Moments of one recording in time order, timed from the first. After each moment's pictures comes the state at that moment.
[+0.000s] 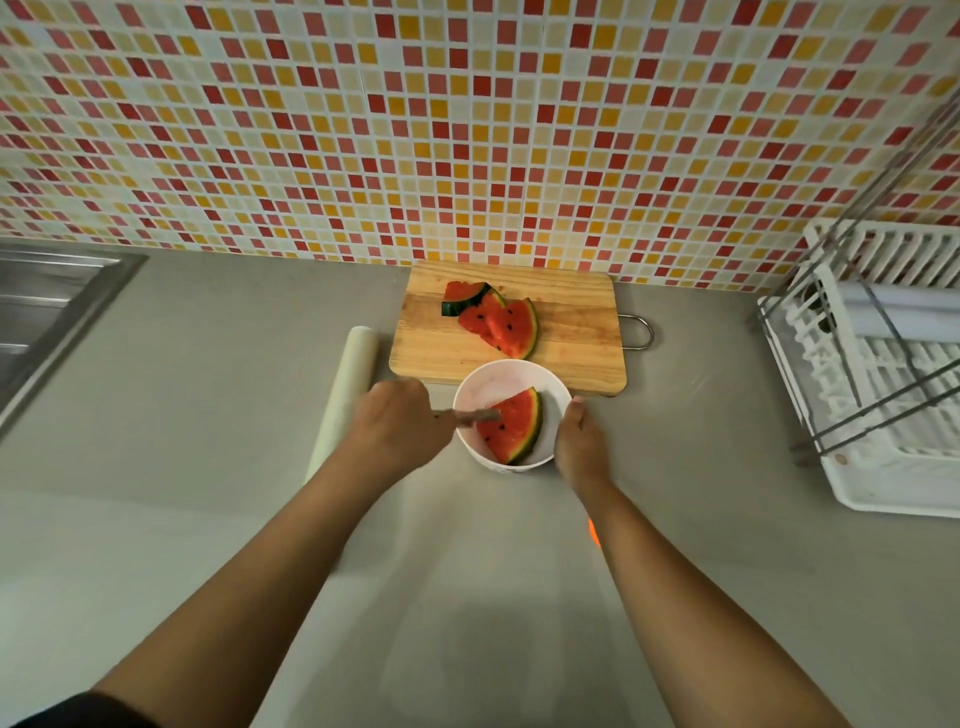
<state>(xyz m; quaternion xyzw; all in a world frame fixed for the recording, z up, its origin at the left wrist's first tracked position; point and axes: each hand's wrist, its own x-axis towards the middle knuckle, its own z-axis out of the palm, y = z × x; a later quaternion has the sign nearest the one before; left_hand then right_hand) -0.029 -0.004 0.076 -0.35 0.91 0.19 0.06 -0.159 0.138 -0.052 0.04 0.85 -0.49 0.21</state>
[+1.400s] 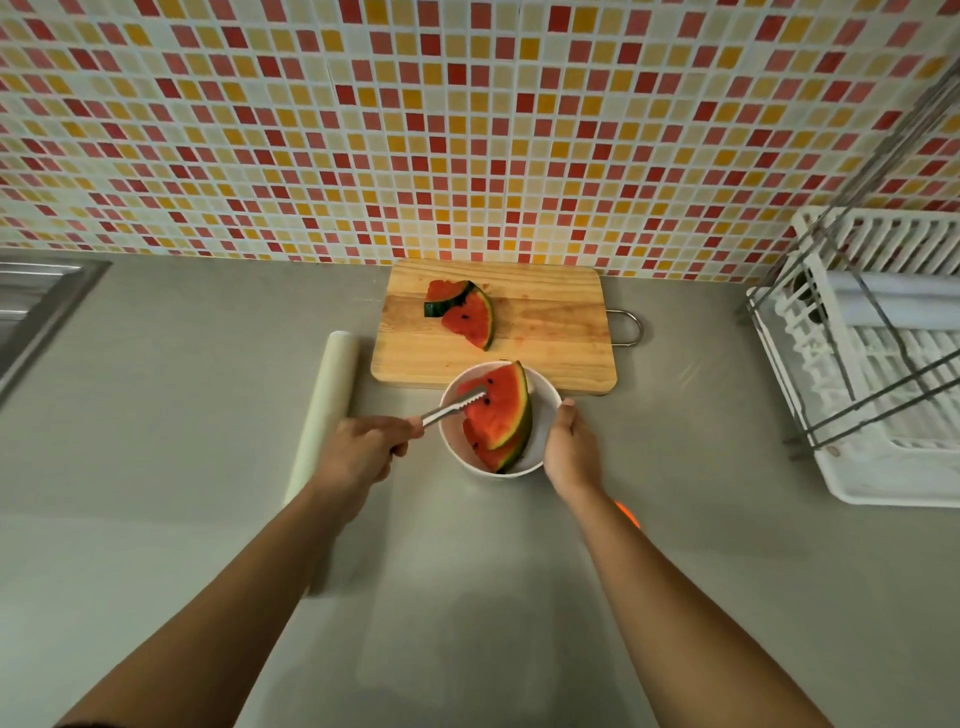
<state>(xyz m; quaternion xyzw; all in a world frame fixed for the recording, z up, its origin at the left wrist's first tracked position) -0.015 -0.031 0.005 -0.43 0.63 0.64 -0.05 -0.162 0.141 -0.059 0.03 0.86 -0.47 0.20</state>
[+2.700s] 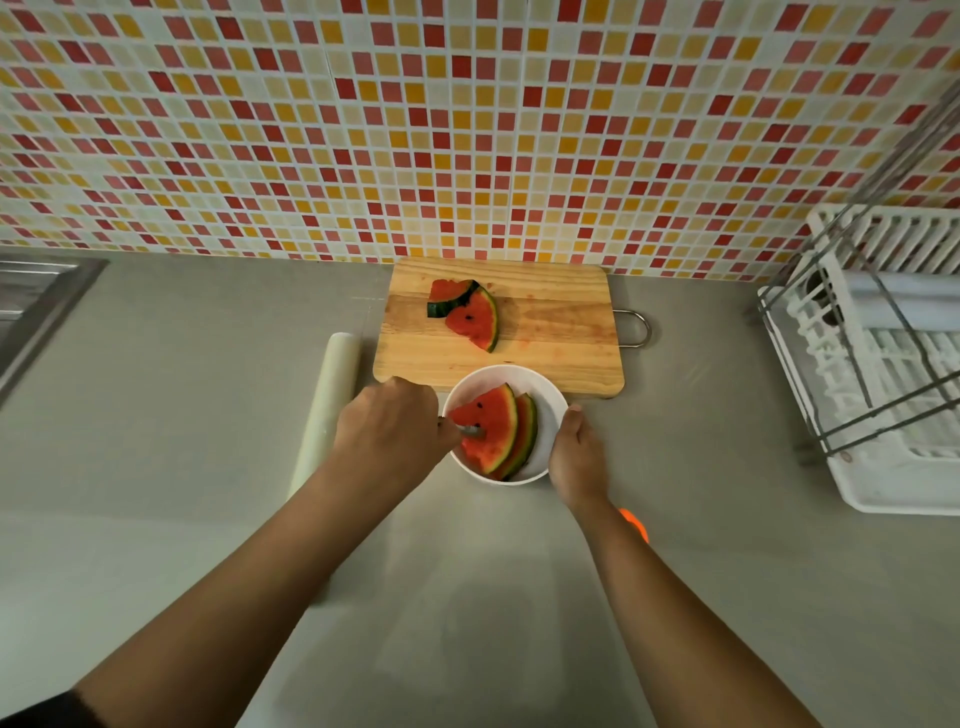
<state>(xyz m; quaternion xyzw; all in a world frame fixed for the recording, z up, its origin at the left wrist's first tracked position) -0.044 -0.001 0.083 -0.26 0.96 0.05 0.05 -0.161 0.138 -0.063 0.07 0.84 -0.49 0.21</state>
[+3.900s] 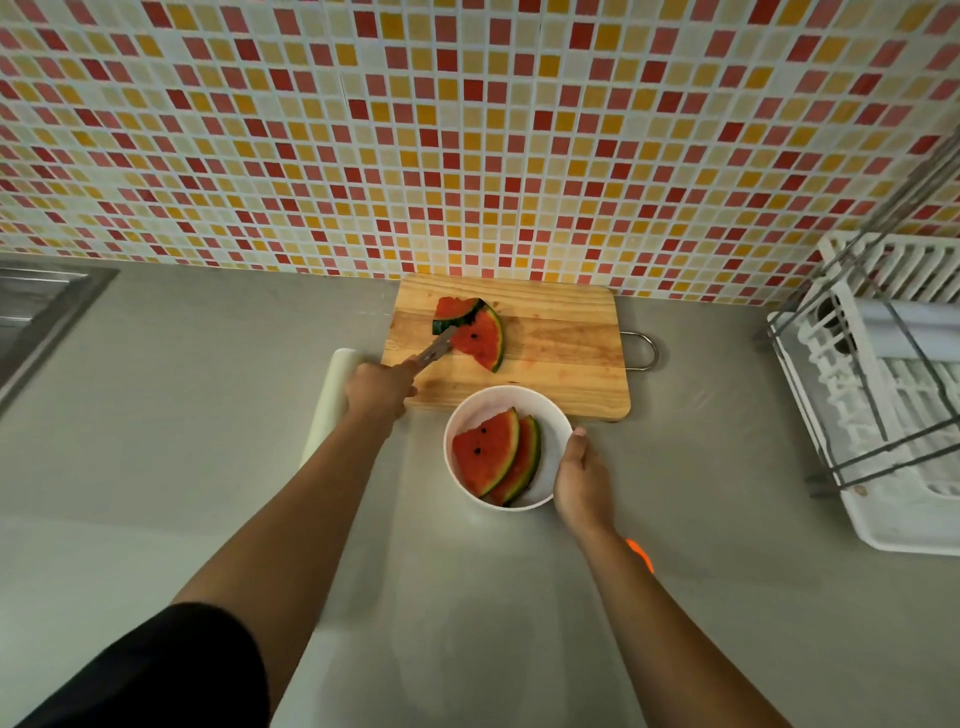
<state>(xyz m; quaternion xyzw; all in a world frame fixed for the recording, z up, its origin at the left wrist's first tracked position) -0.108 -0.088 -0.010 -0.55 0.62 0.56 -0.07 -0.161 0.141 -0.059 0.05 0.86 -0.46 0.22</state>
